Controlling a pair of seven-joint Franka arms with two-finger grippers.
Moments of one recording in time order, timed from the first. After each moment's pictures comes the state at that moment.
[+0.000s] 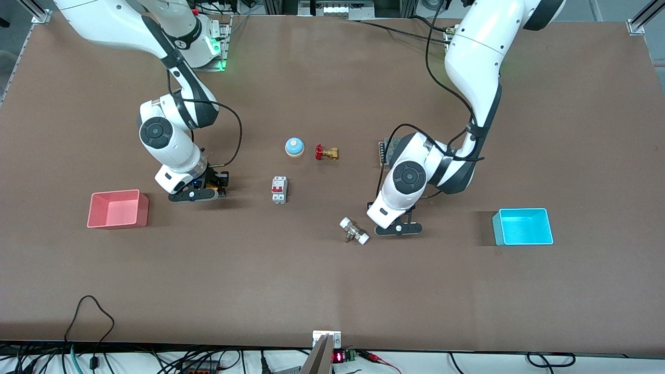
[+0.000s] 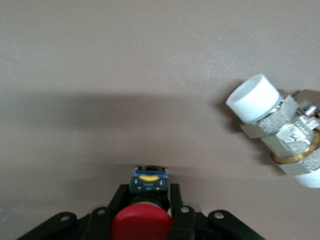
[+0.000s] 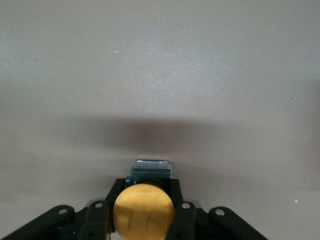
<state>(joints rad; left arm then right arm) -0.52 0.80 0.01 -1.48 -0.05 2.24 -0.57 0.01 0.41 0.26 -2.16 -0.21 2.60 0.32</state>
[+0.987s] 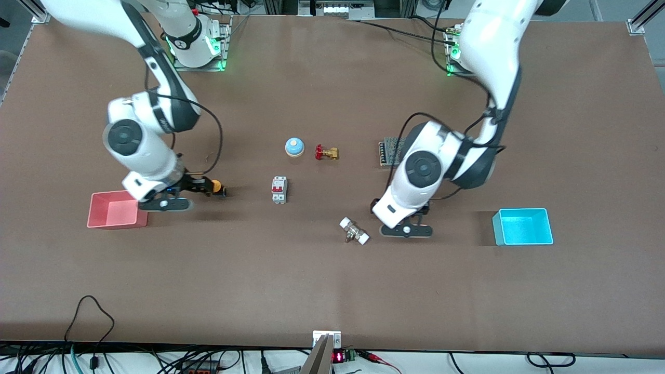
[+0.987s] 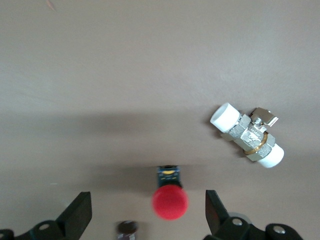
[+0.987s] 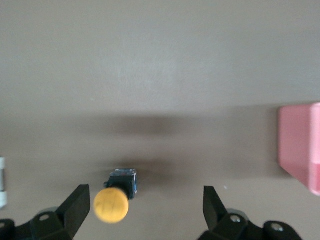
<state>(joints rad) -0.50 0.66 0.05 -1.41 -0.04 2.08 -0.41 -0.02 0.31 0.25 -1.92 -0.15 2.24 0.32</state>
